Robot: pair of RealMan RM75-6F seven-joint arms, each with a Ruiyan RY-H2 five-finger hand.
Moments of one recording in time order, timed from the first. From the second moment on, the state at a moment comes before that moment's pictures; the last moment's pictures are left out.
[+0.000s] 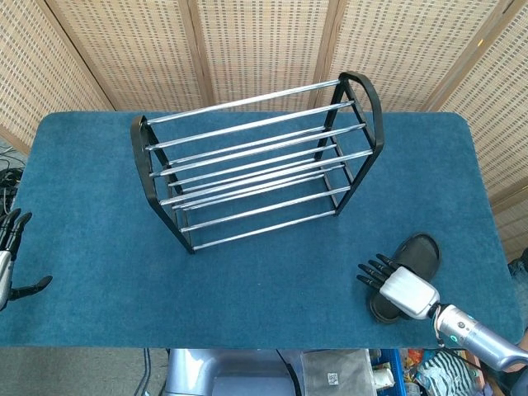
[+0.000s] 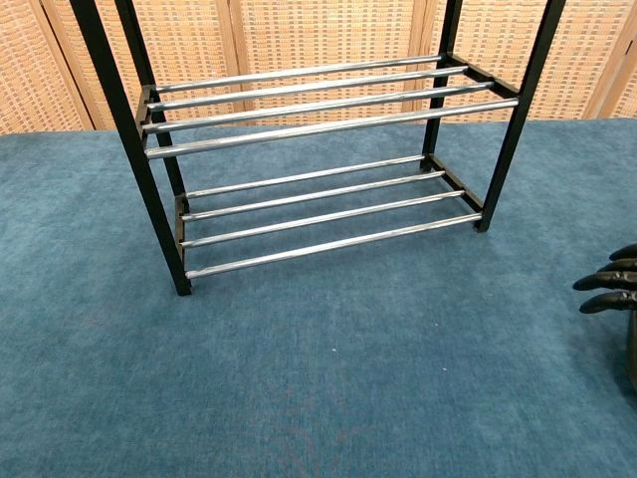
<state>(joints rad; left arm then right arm) -0.11 -0.99 -0.08 -1.82 1.38 1.45 0.14 0.54 -1.17 -0.21 -1.27 -1.93 1.05 0.00</state>
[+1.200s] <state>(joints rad) -0.12 -1.00 -0.08 -1.82 1.37 1.45 0.15 0.51 -1.37 -0.28 -0.90 -1.99 1.18 0.02</state>
